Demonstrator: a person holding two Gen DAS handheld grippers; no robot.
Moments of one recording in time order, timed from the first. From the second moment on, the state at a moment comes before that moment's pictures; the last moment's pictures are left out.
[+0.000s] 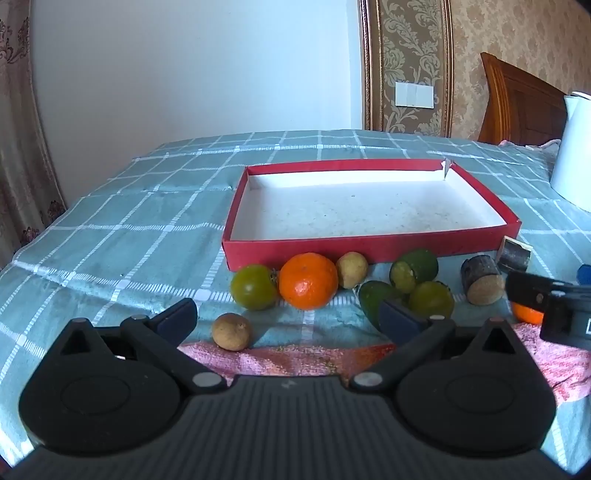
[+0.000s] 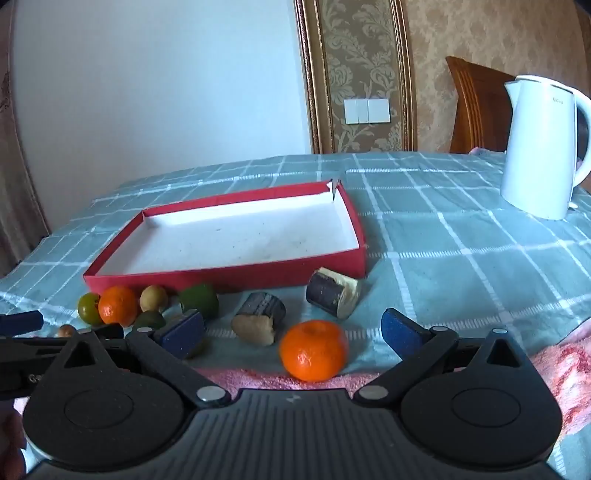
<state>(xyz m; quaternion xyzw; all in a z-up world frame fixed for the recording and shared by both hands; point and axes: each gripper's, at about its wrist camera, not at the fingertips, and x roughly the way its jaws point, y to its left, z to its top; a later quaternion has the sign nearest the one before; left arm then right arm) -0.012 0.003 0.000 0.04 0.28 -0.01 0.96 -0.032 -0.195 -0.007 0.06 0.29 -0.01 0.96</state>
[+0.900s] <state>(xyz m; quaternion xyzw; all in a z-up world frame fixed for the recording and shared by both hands) -0.013 0.009 -0.007 0.02 0.29 -0.03 0.96 -0.028 -0.198 -0.017 0.04 0.29 -0.04 0.96</state>
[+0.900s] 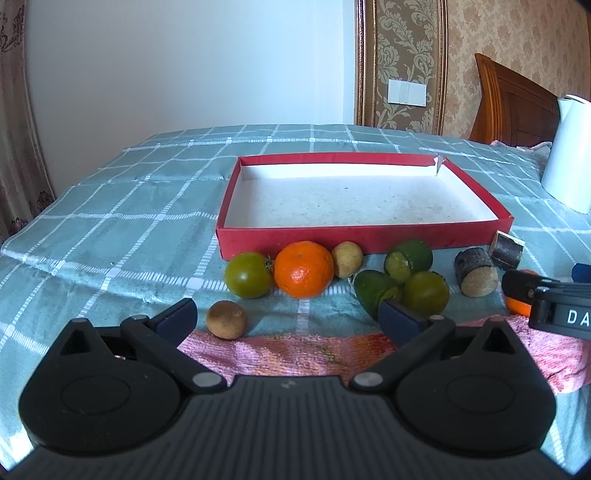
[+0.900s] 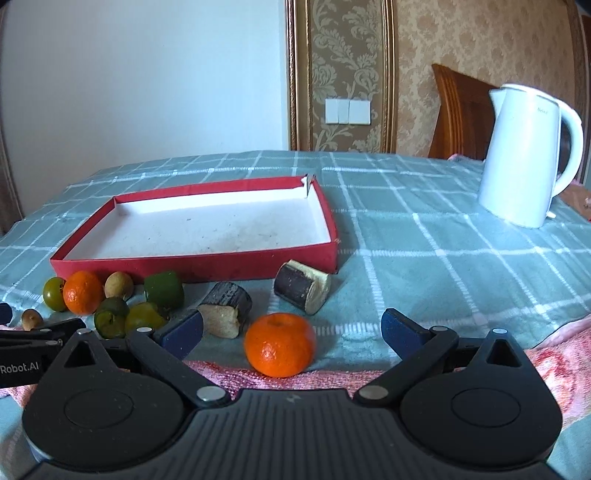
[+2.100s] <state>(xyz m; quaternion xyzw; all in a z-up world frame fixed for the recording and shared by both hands) -0.013 0.013 -0.014 0.04 0.28 -0.04 0.96 -0.017 -0.206 -0.024 0.05 0.31 -0.03 0.95</state>
